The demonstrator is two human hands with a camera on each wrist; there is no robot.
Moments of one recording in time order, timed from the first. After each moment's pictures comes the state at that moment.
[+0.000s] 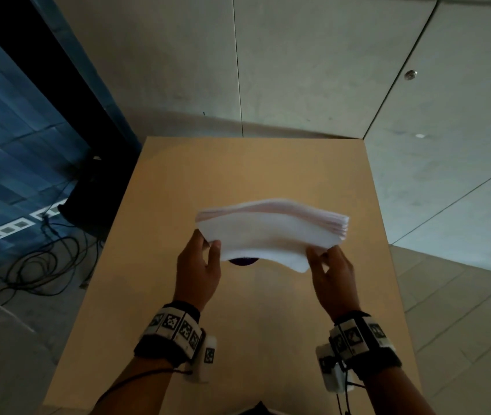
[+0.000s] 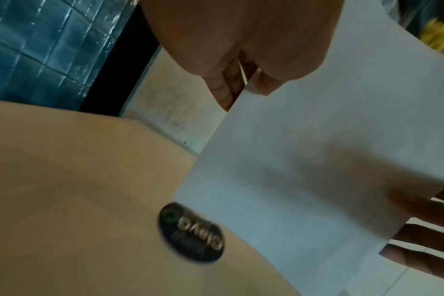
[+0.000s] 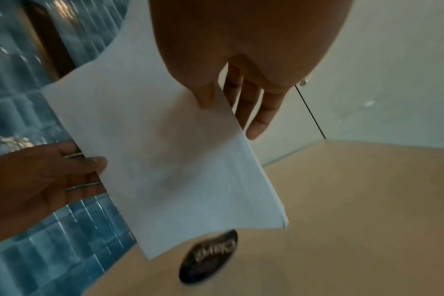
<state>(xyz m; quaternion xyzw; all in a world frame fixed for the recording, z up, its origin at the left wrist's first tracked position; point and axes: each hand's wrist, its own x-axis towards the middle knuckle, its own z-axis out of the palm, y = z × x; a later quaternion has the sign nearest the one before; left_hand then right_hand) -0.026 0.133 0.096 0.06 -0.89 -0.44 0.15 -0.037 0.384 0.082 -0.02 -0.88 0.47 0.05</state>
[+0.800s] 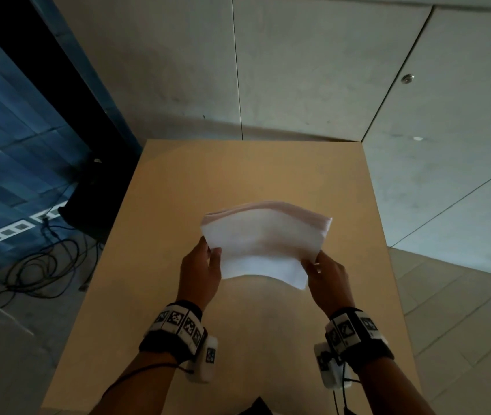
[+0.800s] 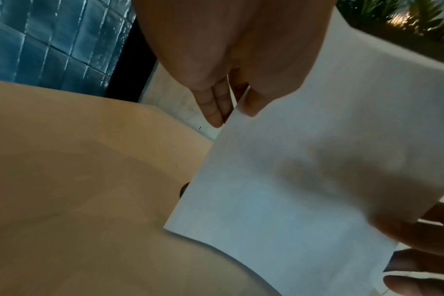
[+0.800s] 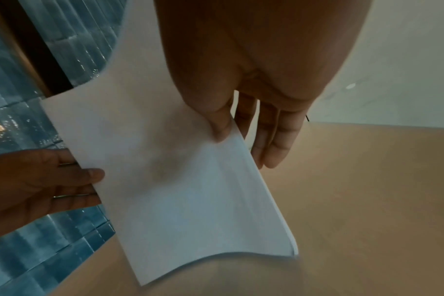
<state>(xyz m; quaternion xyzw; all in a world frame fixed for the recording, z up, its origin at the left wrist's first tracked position) -0.026 0.134 0.088 0.11 -0.91 -0.40 0.07 -0.043 0.385 0.073 -0.05 -0.91 0.40 -0.06</state>
